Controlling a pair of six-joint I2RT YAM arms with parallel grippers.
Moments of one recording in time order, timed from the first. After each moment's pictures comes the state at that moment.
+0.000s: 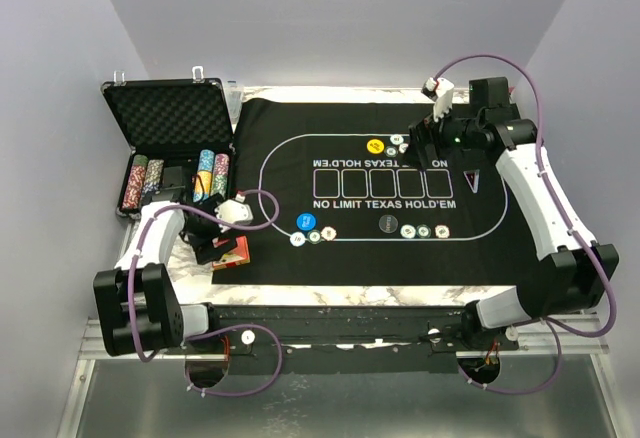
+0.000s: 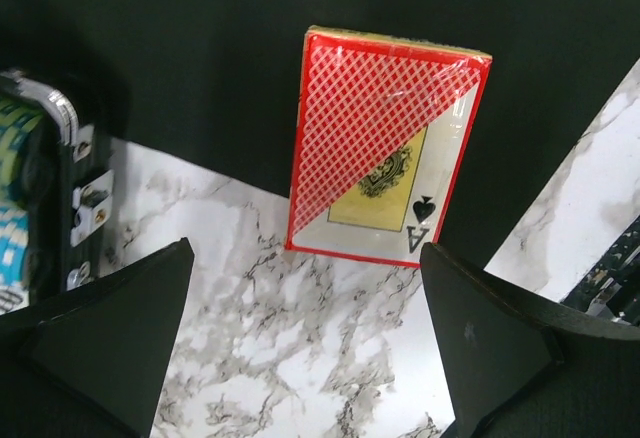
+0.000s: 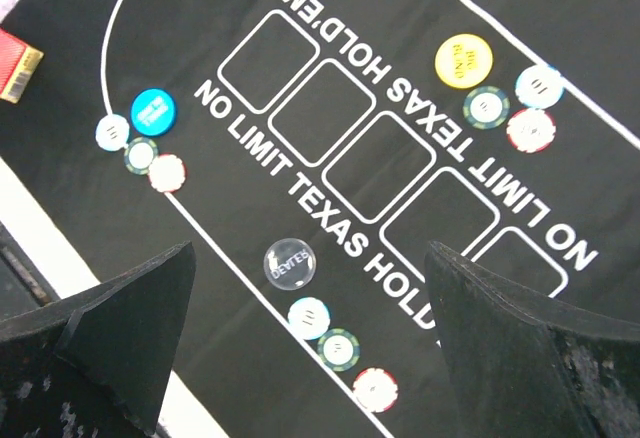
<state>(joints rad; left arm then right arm) 0.16 1.27 0.80 -0.92 0.41 1.35 0.15 1.45 1.47 -0.76 -0.58 -0.34</state>
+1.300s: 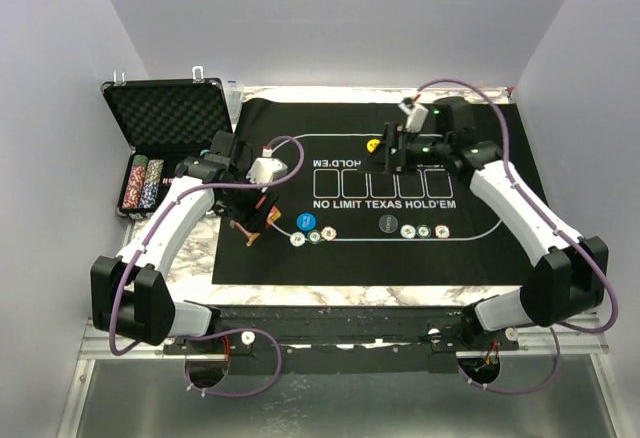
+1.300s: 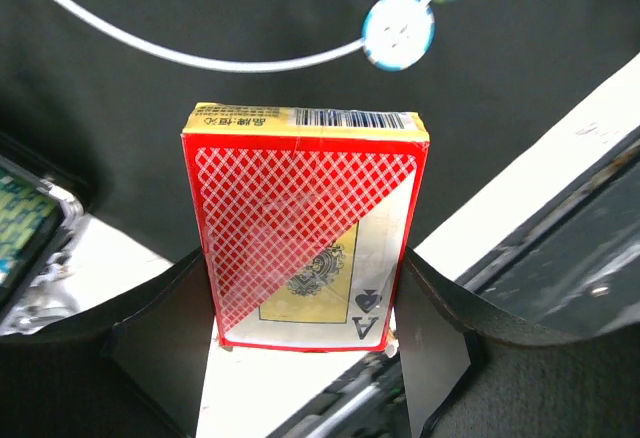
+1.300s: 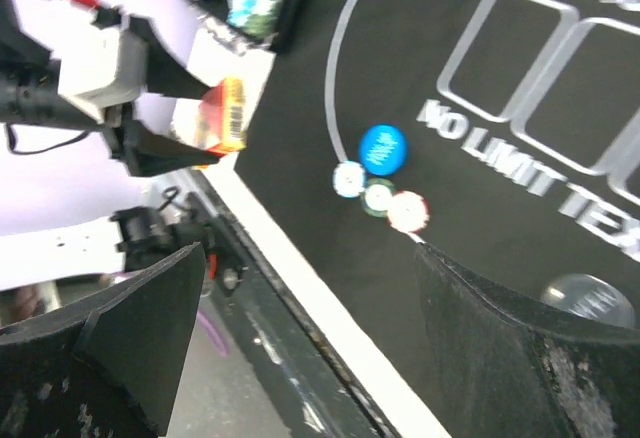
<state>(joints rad) -0.24 1.34 1.08 -0.99 0.34 0.53 0.28 1.42 1.24 -0.48 -0.72 0.39</state>
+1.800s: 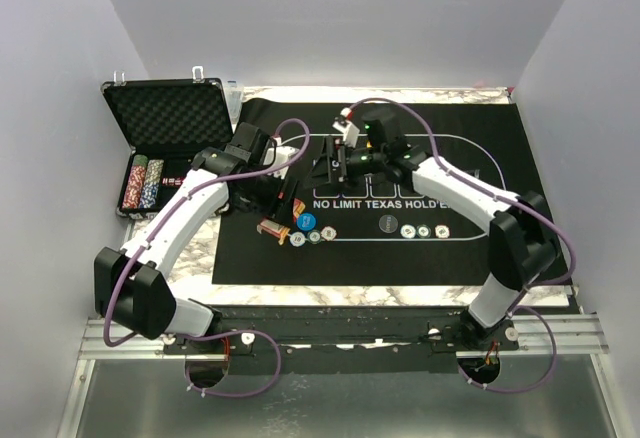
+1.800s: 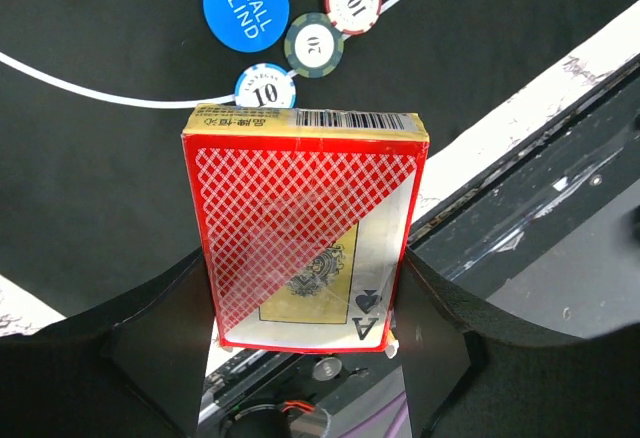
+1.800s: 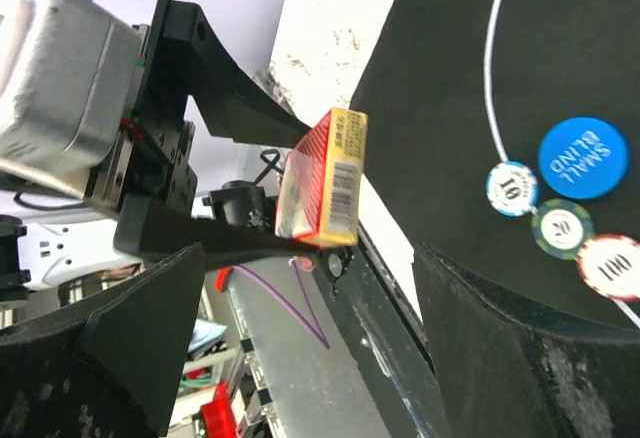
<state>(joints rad) -0.40 1.38 1.23 -1.01 0.39 0.02 0.59 1.68 1.29 -0.19 -0.78 0.74</state>
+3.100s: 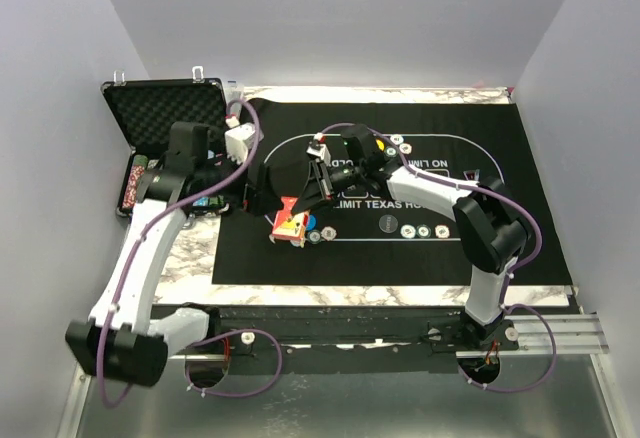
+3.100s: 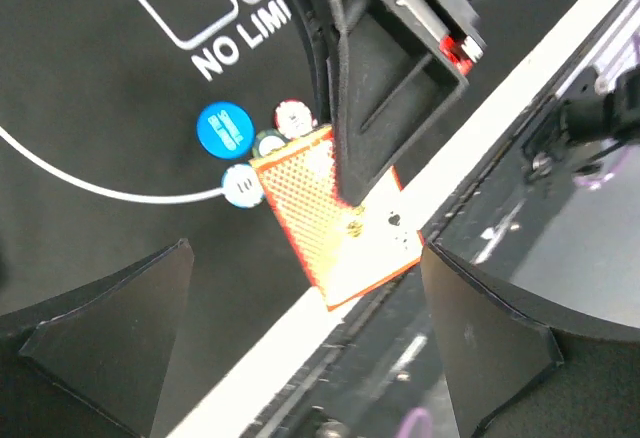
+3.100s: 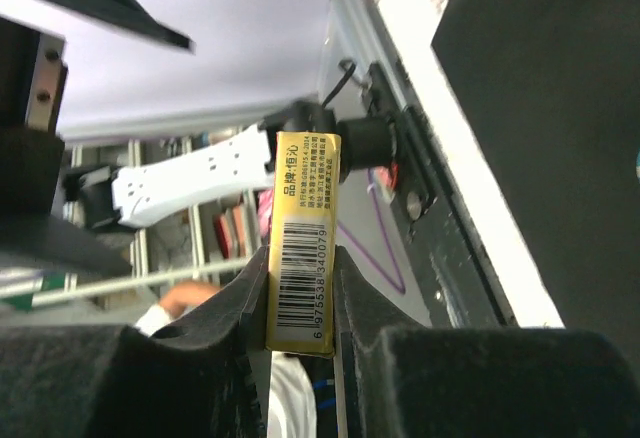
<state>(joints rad) -0.21 1.20 1.23 -0.91 0.69 0.04 0.68 1.88 1.29 0.05 -1.02 0.98</state>
